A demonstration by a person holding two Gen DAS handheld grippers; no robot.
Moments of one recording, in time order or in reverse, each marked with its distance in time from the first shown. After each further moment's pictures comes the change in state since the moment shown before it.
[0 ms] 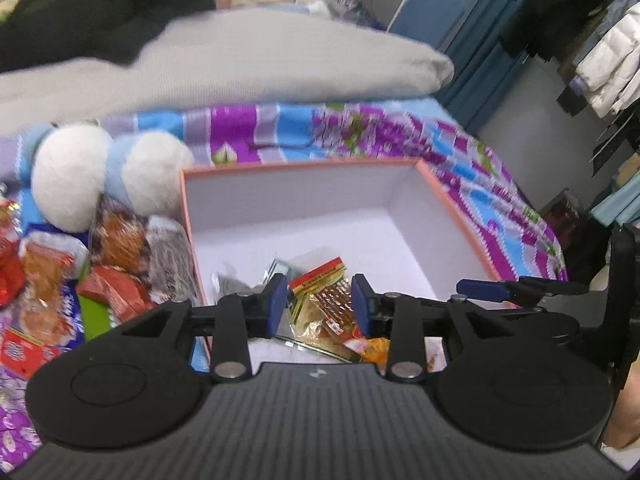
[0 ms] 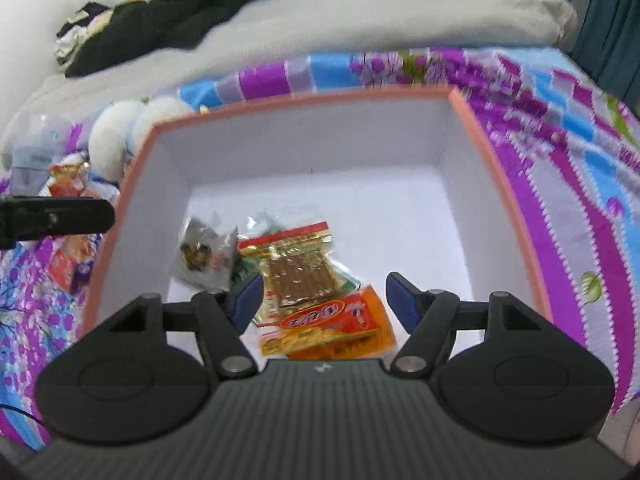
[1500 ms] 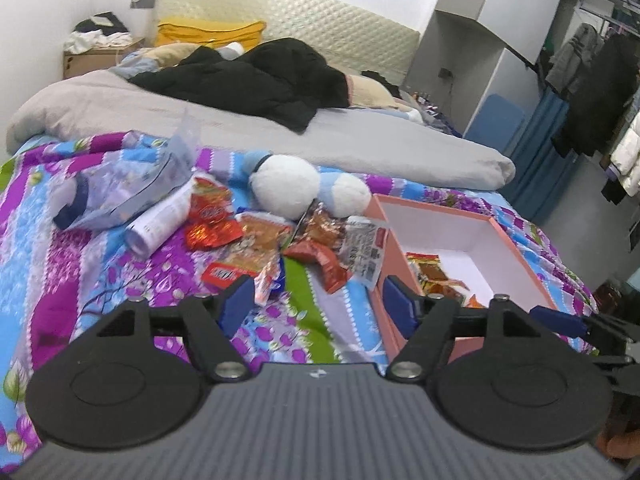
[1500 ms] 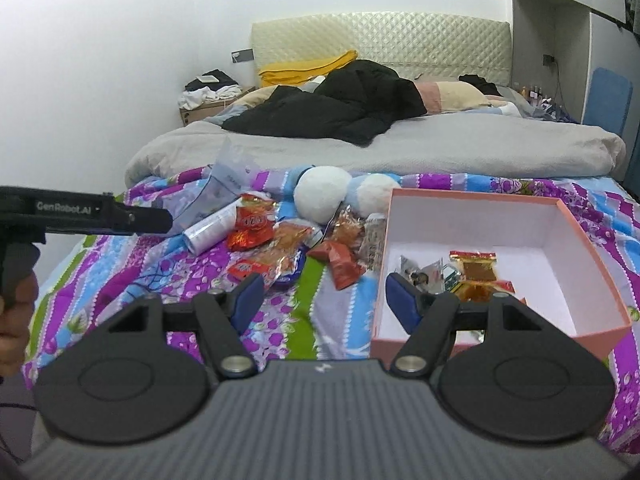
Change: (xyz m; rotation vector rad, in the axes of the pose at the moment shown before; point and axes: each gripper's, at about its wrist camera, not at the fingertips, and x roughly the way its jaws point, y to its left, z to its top) left arm -0.249 0.113 -0.197 -0.134 -0.323 0.219; right arm -0.160 0.192 -0.147 -0.200 -0.379 0.166
